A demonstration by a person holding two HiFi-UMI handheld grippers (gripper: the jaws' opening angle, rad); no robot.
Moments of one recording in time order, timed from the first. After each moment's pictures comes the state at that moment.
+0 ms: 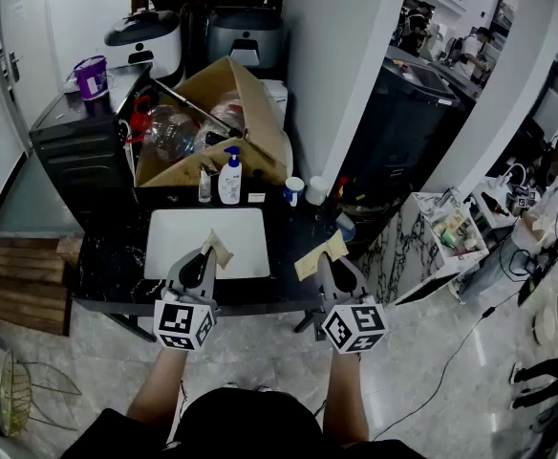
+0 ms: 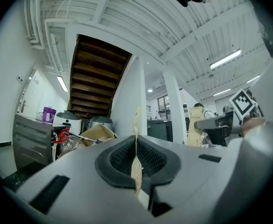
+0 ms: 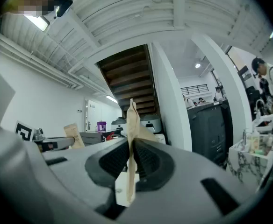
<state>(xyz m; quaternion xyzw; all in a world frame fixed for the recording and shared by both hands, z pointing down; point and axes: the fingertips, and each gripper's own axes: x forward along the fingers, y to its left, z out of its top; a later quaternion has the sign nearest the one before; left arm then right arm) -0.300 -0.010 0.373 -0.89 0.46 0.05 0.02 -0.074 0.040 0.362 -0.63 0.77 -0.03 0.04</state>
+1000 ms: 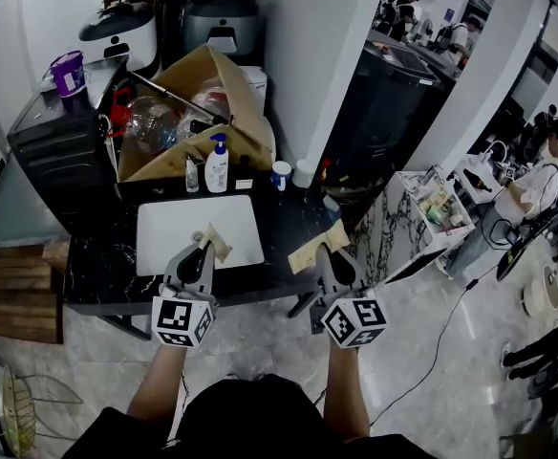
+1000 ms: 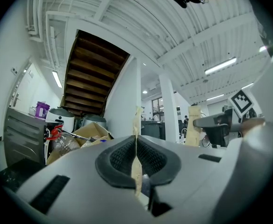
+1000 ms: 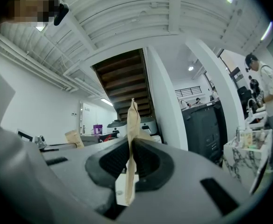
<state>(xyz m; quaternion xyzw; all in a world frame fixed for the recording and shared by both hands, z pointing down) -0.307 -0.008 0.383 -0.90 0.43 0.06 0.01 -0.092 0.058 0.360 -0.65 0.75 -0.03 0.06</state>
